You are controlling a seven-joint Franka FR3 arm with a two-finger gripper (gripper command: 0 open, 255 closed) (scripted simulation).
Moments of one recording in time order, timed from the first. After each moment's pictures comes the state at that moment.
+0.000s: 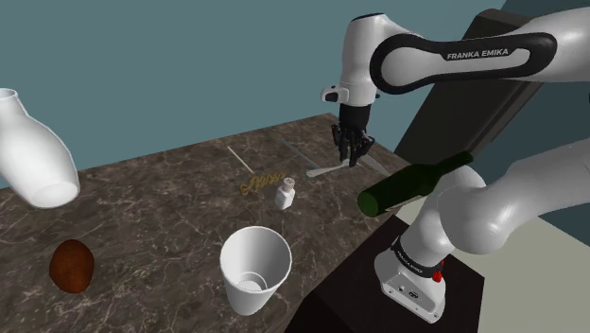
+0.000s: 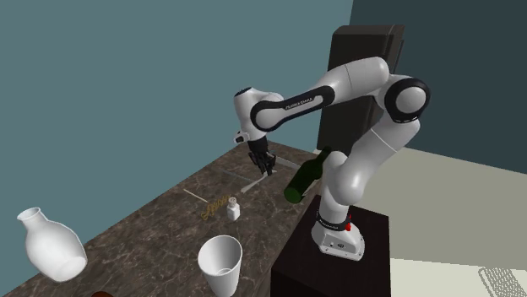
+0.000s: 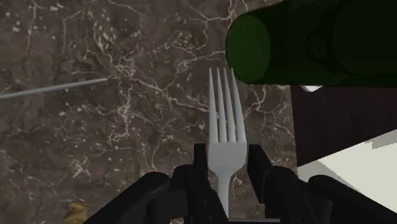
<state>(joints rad) 0.36 -0.62 -0.17 -2.56 -0.10 1.69 -1.03</state>
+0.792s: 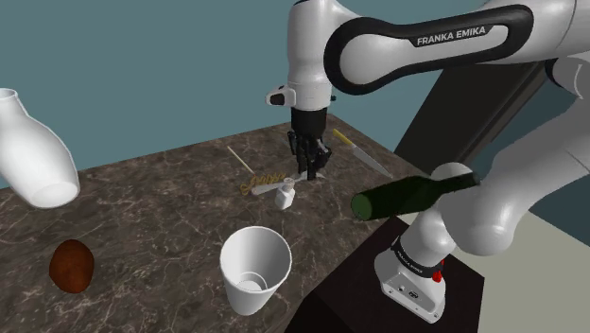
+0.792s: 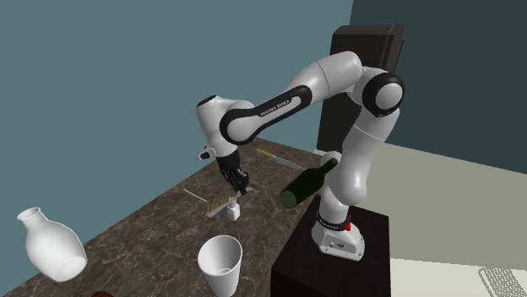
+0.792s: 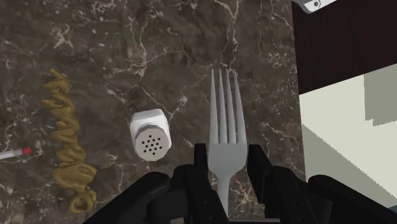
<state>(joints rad) 0.50 -0.34 0.01 -2.33 0.07 1.75 -0.80</state>
